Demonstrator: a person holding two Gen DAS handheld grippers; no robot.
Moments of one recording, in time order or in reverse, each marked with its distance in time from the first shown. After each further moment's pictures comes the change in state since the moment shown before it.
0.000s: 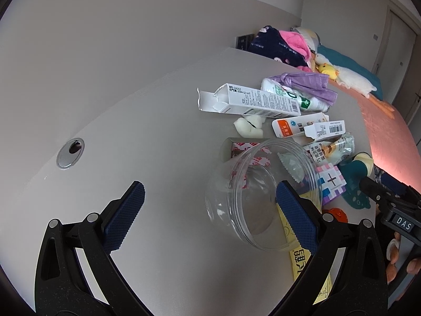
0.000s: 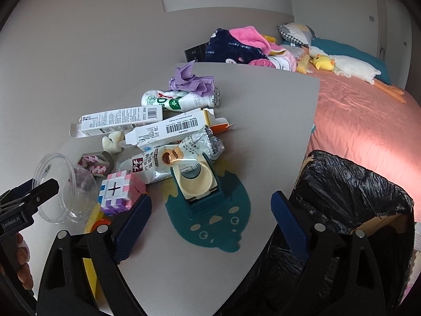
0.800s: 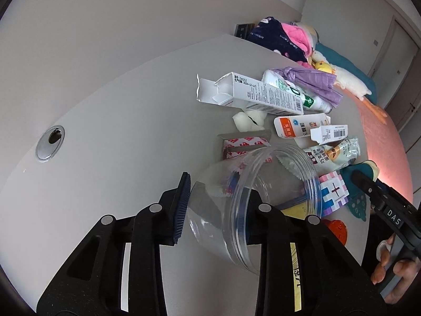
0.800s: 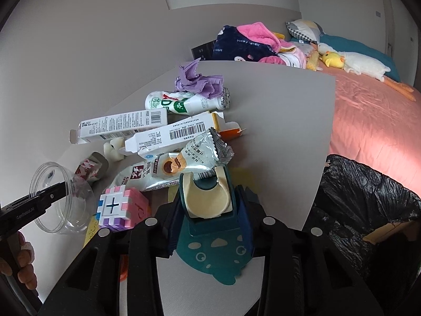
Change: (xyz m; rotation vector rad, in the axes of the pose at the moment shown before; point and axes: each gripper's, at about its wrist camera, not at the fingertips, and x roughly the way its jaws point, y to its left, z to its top) left arm 0.018 0.012 0.006 -0.062 0.077 -0.085; right arm 0.008 0.003 0.009 0.012 -0.005 0.063
